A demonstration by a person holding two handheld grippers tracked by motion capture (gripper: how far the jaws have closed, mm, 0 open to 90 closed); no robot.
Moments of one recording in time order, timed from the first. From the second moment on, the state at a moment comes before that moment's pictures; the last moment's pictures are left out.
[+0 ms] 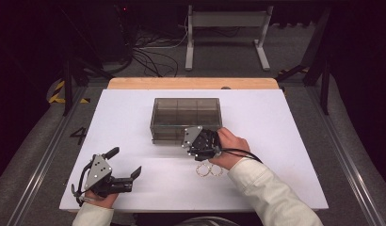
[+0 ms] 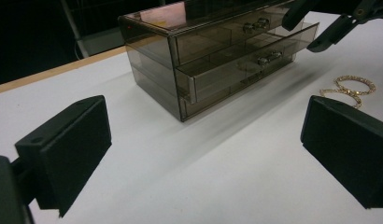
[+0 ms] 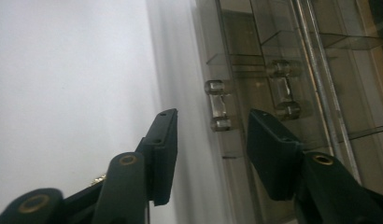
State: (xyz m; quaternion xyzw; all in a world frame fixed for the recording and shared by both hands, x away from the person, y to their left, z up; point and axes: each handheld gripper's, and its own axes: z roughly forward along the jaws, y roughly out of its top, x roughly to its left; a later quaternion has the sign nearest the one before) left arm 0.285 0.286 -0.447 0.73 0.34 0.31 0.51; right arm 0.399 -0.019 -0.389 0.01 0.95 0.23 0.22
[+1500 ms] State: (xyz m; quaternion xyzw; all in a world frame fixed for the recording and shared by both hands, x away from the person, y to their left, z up) left arm 0.284 0.286 -0.447 0.73 0.35 0.31 0.51; right arm 0.391 -0.008 -0.403 0.00 0.97 0.18 0.18
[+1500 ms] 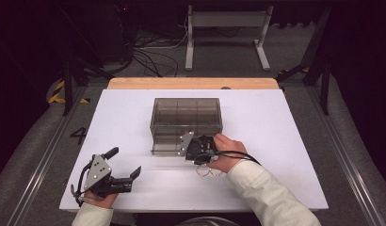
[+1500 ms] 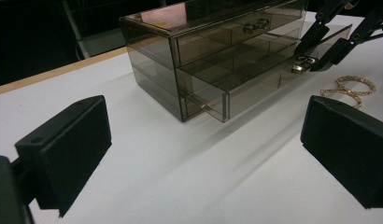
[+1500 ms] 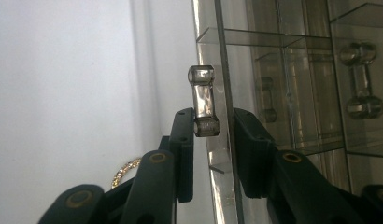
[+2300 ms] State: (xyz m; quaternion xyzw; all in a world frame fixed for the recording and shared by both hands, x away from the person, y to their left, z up) left arm 0.287 0.283 -0.447 0.73 0.34 0.30 0.51; right arm 0.386 -0.010 -0.399 0.01 0.97 0.19 0.15
